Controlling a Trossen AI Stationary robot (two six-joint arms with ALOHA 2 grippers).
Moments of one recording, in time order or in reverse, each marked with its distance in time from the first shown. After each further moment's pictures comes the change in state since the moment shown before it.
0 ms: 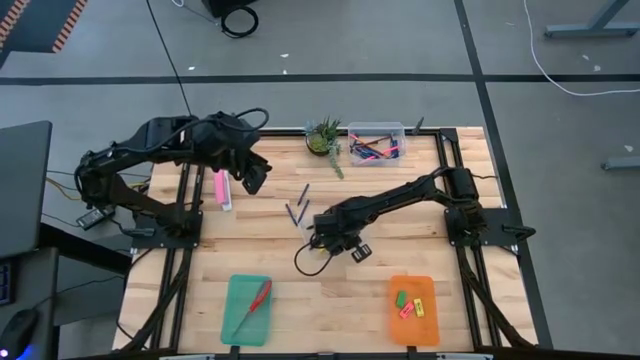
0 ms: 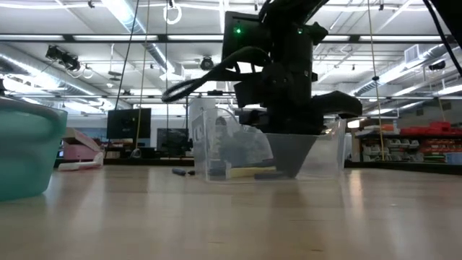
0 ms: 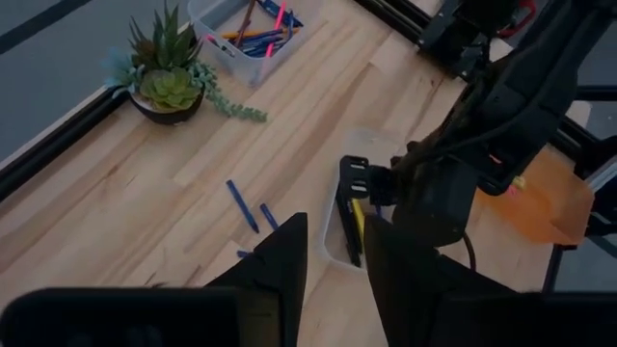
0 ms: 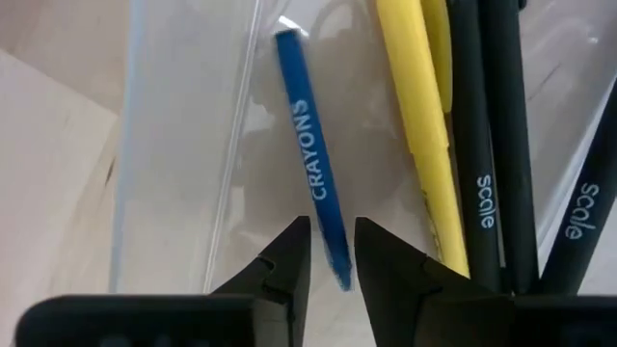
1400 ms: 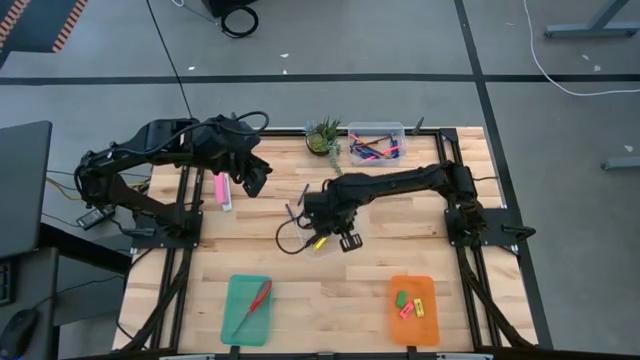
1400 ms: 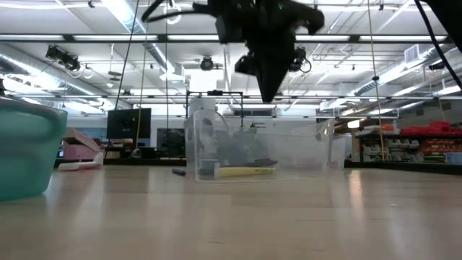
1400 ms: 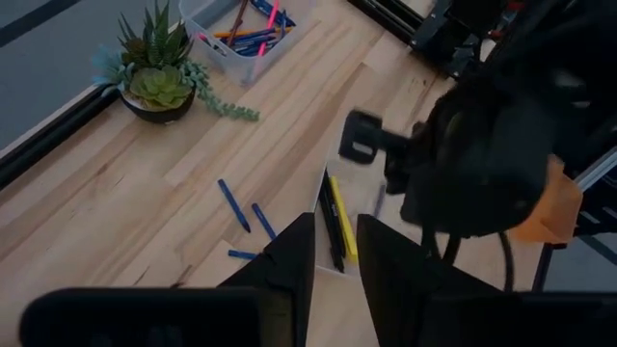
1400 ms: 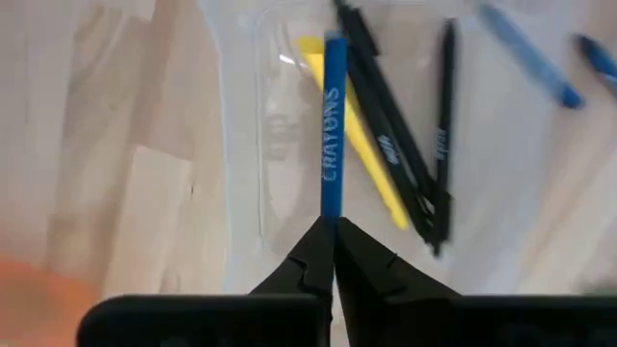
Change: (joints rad) left arm -0.023 0.000 0.000 0.006 -0.008 -0.024; right arm -0.047 0.000 0.432 -0.419 -0.055 0.198
